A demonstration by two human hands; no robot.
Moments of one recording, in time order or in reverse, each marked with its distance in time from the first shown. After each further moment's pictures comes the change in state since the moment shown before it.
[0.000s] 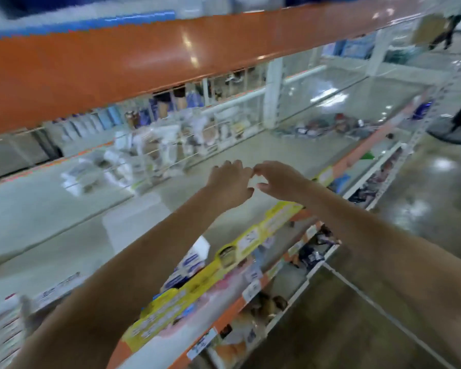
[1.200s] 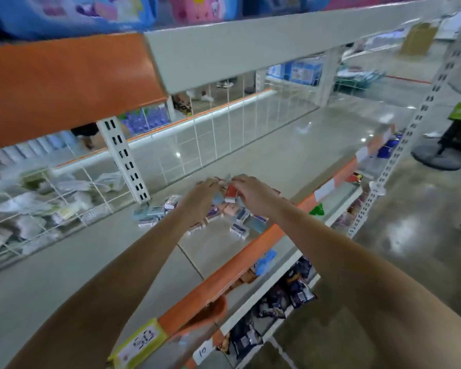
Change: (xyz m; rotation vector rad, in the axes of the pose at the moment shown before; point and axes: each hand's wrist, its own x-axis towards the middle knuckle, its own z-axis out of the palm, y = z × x) left_hand 0.504 0.182 0.069 -0.257 0.070 -0.020; right_hand 0.203 0.492 -0.040 0.060 0.065 -0.100
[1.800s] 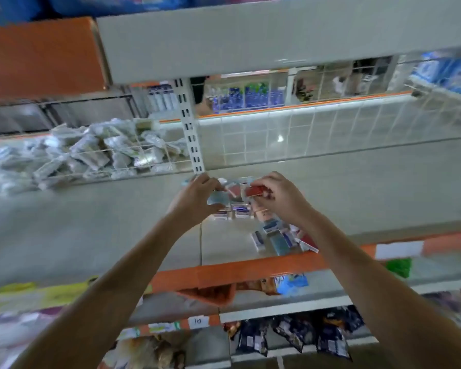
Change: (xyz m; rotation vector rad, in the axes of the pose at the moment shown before) left_hand -0.082 0.020 -0.022 -0.044 0.320 -0.510; right_hand 0.033 0.018 -0.004 0.477 -0.048 -0.474
